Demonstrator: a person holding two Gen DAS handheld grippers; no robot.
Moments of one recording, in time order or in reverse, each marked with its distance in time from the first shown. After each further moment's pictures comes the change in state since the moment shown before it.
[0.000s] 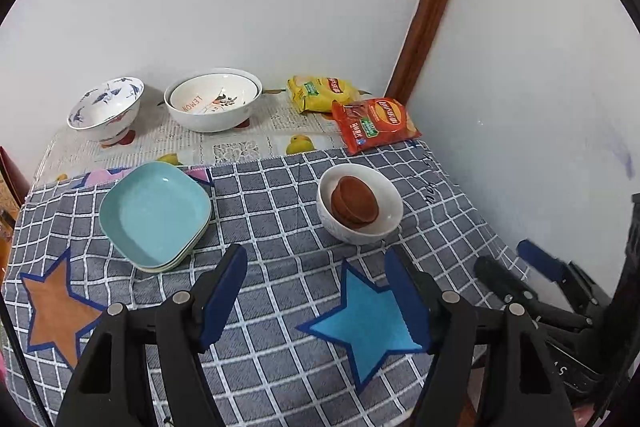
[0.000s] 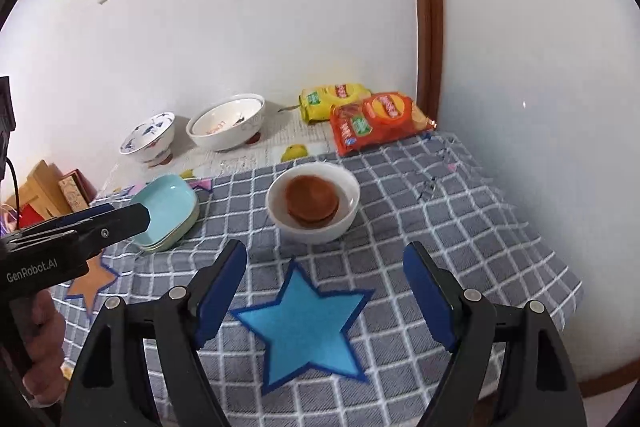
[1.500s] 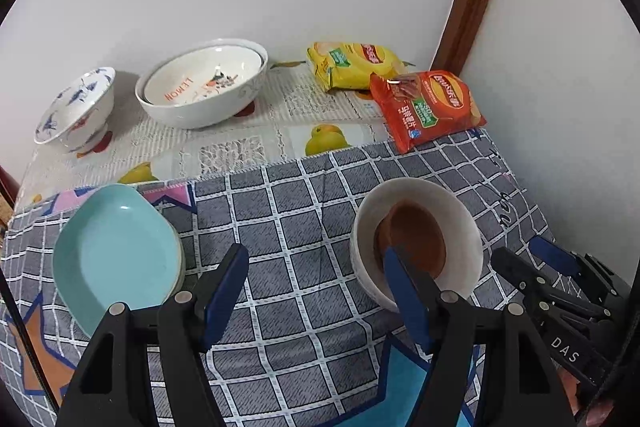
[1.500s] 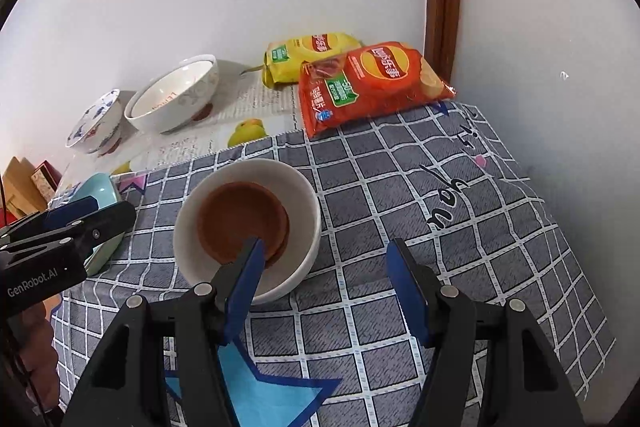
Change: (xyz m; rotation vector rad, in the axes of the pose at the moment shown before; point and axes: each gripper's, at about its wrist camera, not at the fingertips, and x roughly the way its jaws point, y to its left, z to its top) left arm 0.135 -0.003 0.043 0.010 0.108 0.123; right arm 0.156 -0.041 0.037 0.020 0.179 0.010
